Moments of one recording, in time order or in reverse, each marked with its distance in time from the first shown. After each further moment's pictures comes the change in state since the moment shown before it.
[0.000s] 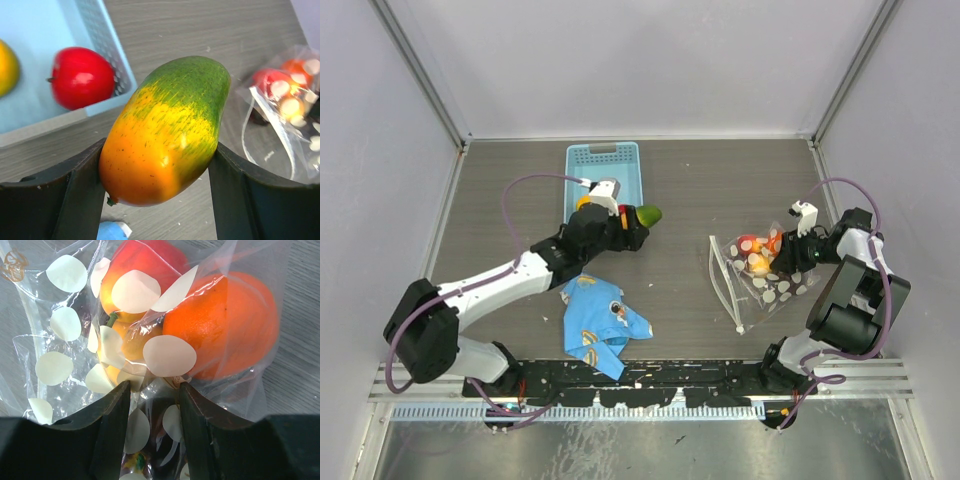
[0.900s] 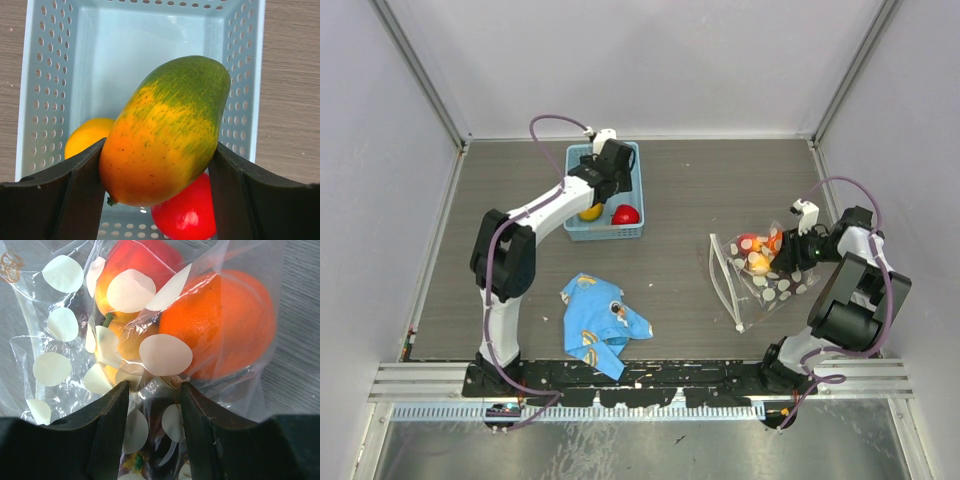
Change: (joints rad) left arm 0.219 0.624 0.777 -0.486 -0.322 -0.001; right arm 0.000 0.017 0.014 0.003 0.007 0.027
